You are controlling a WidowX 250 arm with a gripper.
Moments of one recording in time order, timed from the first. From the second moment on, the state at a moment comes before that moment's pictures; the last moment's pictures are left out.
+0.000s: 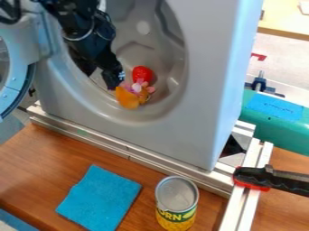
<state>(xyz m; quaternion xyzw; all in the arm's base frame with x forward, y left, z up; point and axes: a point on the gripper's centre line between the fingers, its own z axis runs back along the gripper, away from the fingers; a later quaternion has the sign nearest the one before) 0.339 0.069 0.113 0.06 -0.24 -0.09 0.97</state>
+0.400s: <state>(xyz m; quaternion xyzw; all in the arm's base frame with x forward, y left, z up) 0.364 0.068 0.085 0.03 -0.21 -0.09 0.97</state>
